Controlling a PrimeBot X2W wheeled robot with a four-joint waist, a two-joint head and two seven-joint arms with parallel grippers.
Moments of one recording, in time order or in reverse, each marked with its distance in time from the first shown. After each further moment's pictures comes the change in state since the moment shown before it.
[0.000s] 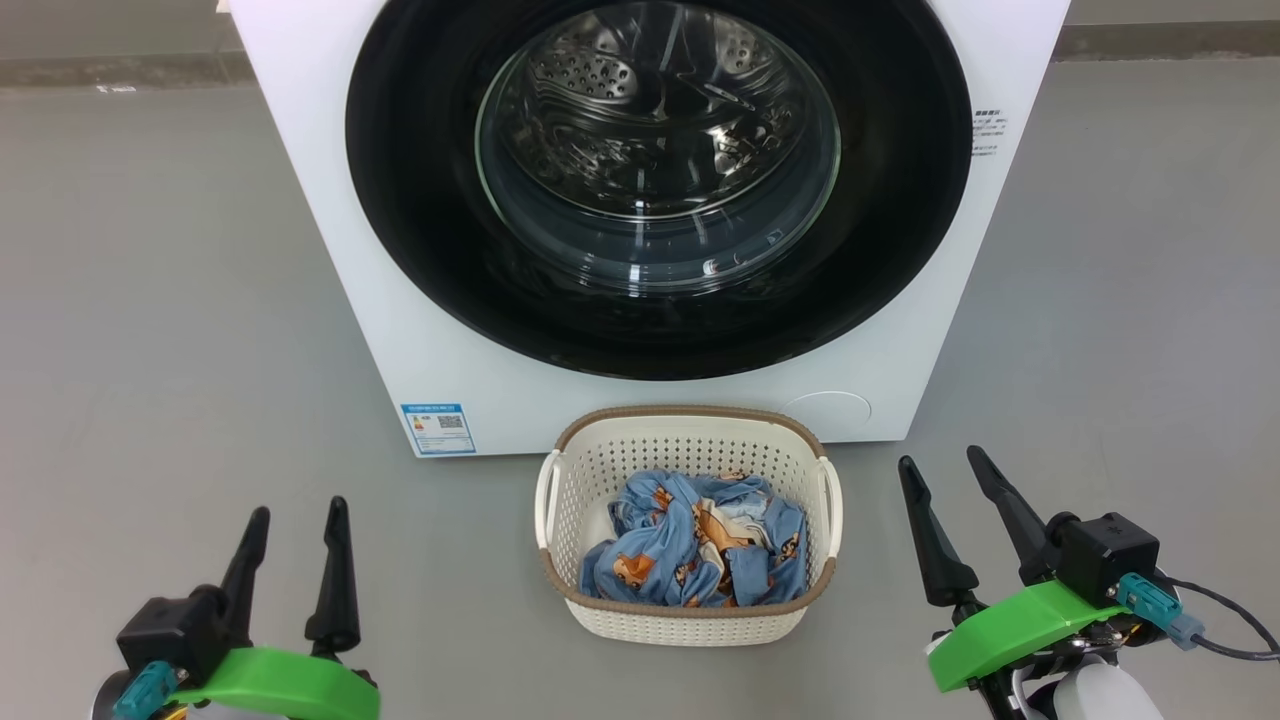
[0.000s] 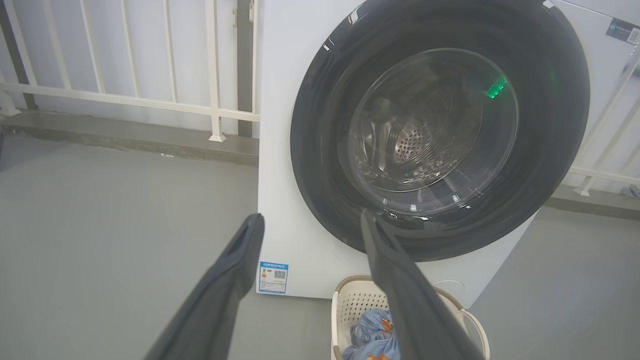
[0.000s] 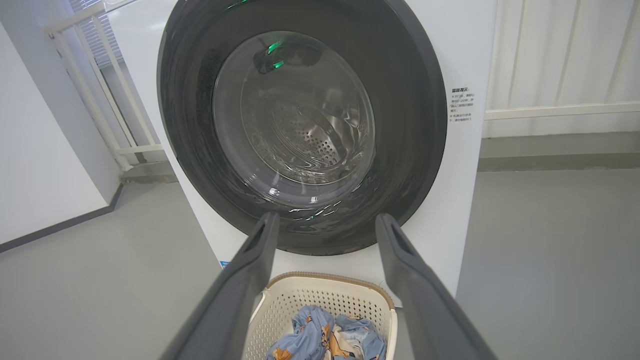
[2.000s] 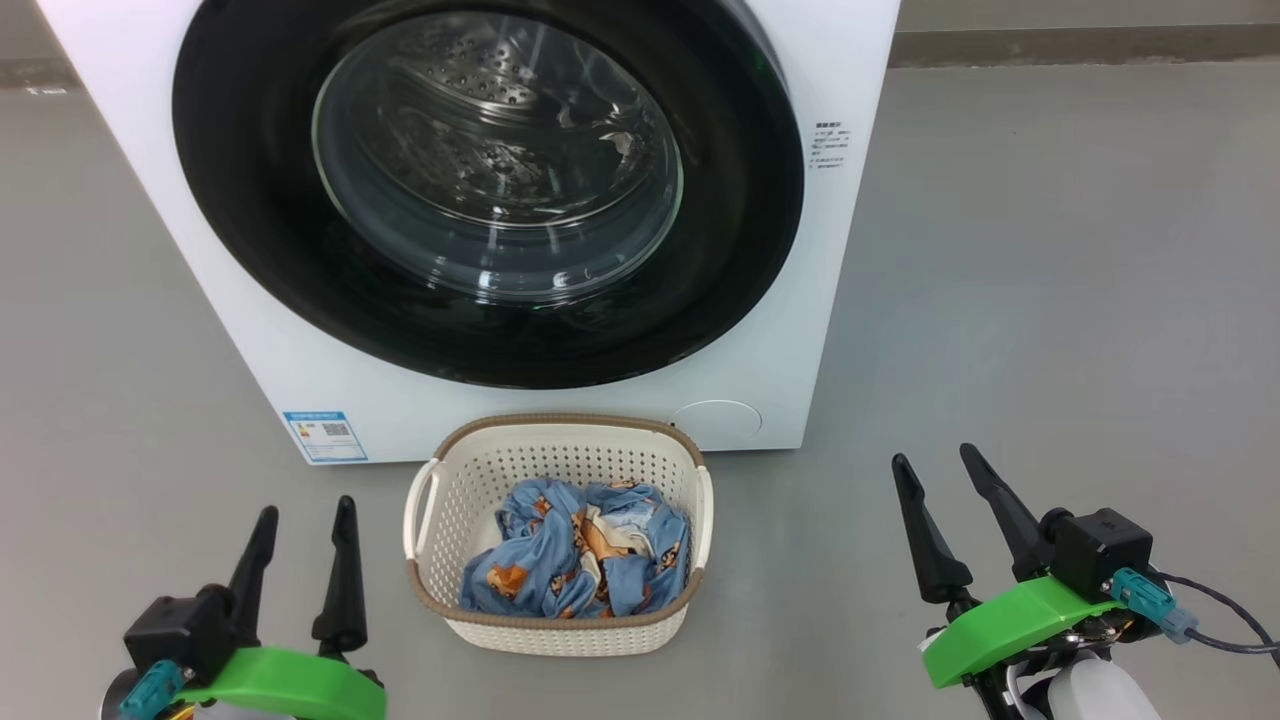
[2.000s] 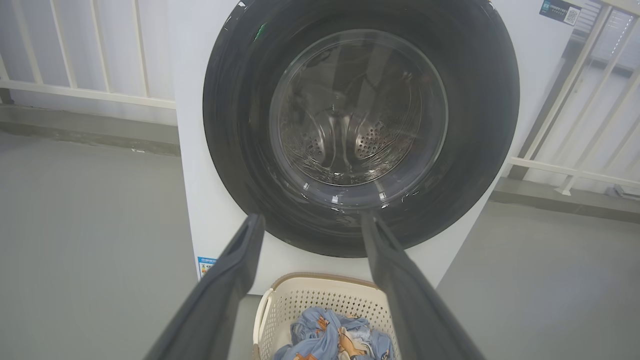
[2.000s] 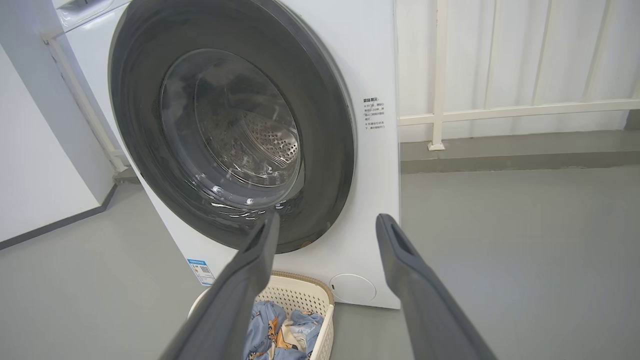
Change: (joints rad) left arm -0.004 0.001 -0.015 0.008 -0.014 0.000 -0.007; right arm -0.013 0.000 0.012 0.016 0.010 0.000 0.000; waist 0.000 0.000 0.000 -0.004
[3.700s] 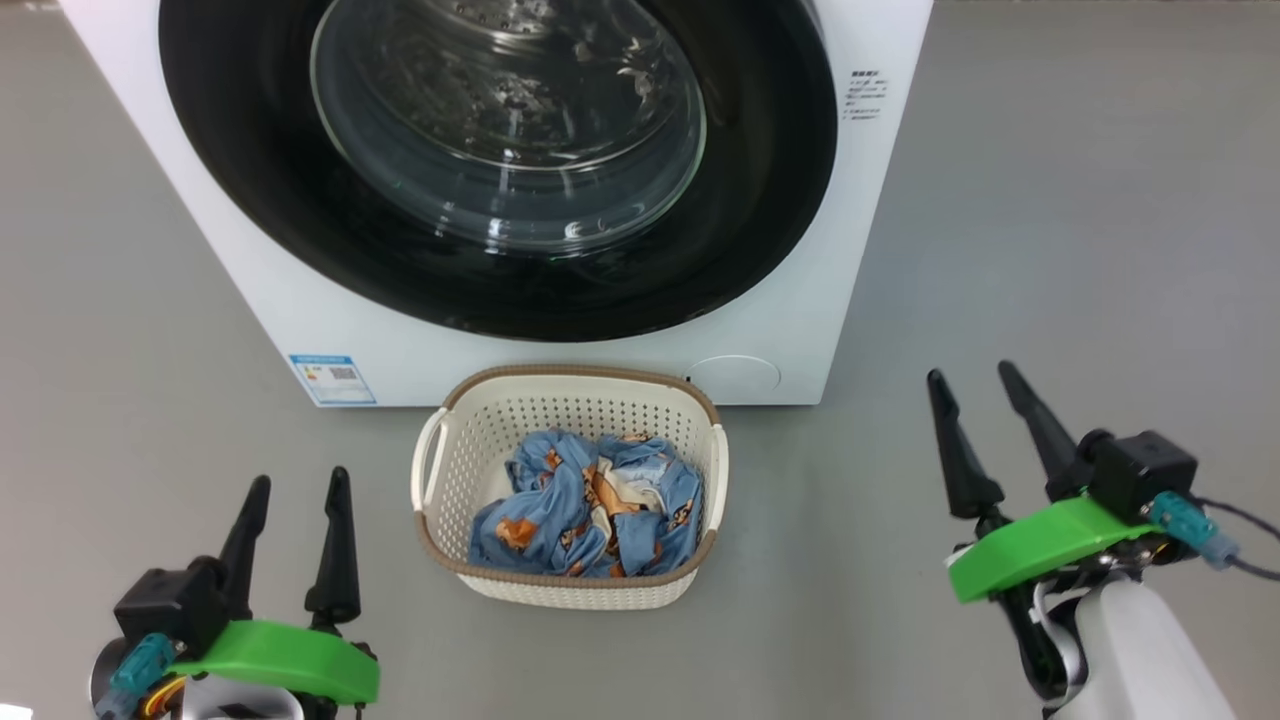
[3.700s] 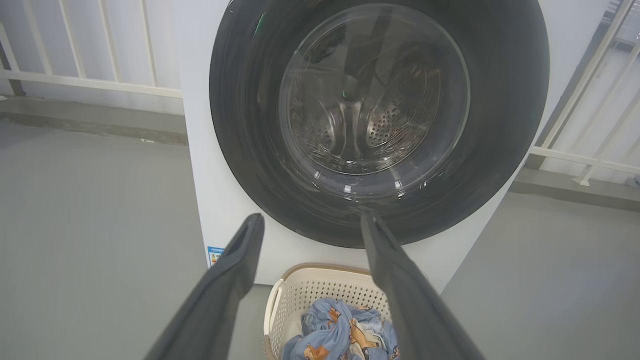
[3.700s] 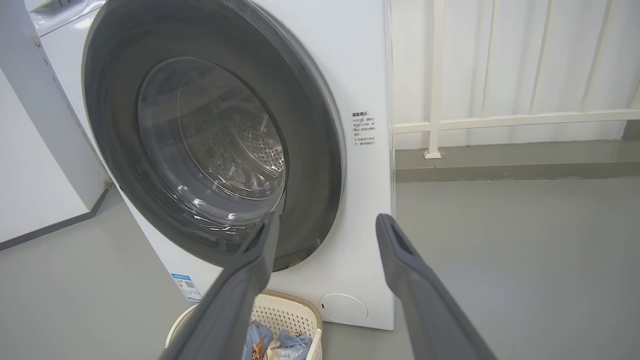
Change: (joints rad) left arm -0.040 0.015 -0.007 0.002 0.002 0.000 0.000; right arm -0.119 -0.019 -0.049 0.028 -0.003 0.000 0.000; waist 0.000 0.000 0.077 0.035
